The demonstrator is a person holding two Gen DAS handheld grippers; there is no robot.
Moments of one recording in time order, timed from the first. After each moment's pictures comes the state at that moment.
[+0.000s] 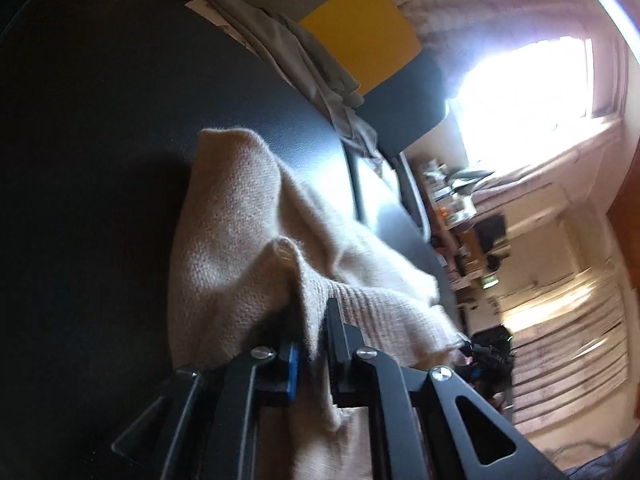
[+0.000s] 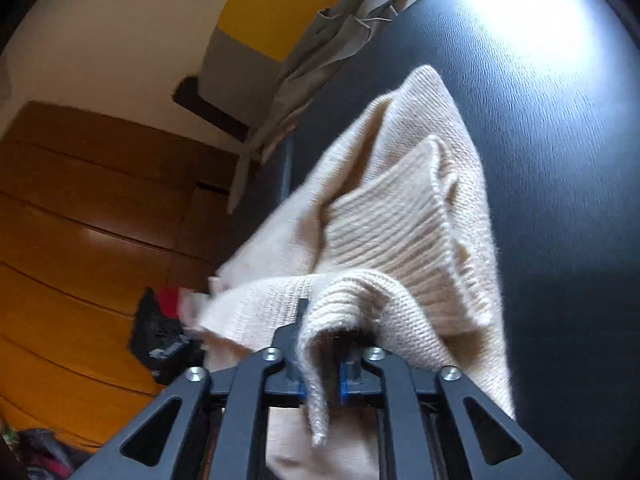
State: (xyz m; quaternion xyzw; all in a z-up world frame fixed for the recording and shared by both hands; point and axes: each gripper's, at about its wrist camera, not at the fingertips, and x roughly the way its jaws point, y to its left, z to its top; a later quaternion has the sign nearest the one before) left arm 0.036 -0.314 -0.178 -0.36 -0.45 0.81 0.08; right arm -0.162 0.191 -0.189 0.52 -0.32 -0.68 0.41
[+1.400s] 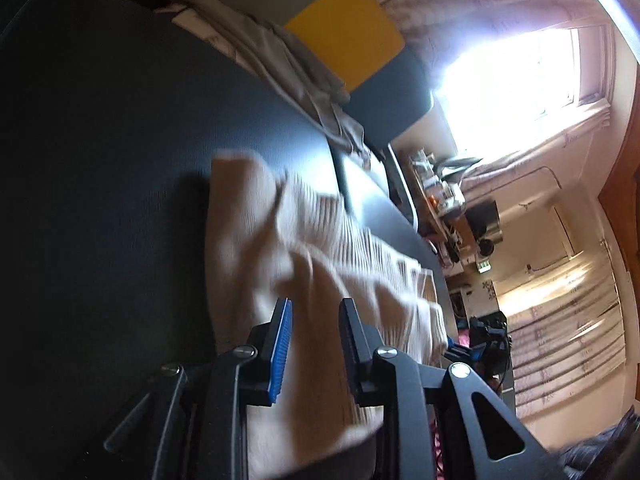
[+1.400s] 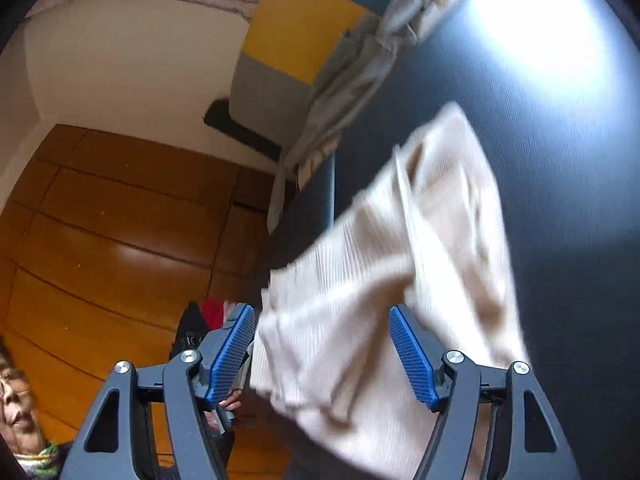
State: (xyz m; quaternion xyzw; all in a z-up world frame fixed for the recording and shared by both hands) left arm 0.070 -0.330 -0.164 -0.38 -0.42 0.81 0.11; right arm -0.174 0.180 -0.176 0.50 -0.35 -0.66 0.43
